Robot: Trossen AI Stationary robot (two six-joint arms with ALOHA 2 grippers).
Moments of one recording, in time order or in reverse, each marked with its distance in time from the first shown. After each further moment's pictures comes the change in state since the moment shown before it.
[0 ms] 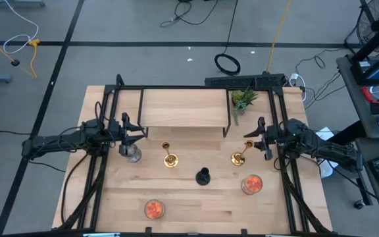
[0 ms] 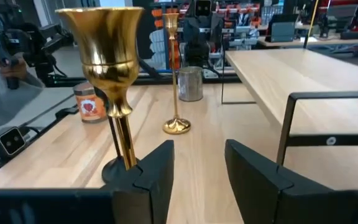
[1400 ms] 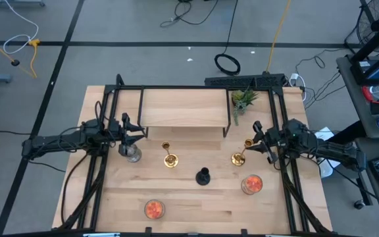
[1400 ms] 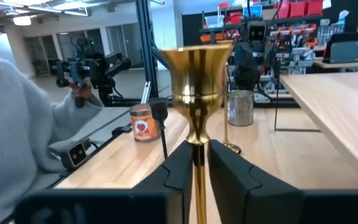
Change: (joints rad) left arm 0.000 0.000 0.000 0.003 0.001 -0.035; right arm 0.000 0.083 -0.066 0.279 -0.211 0.085
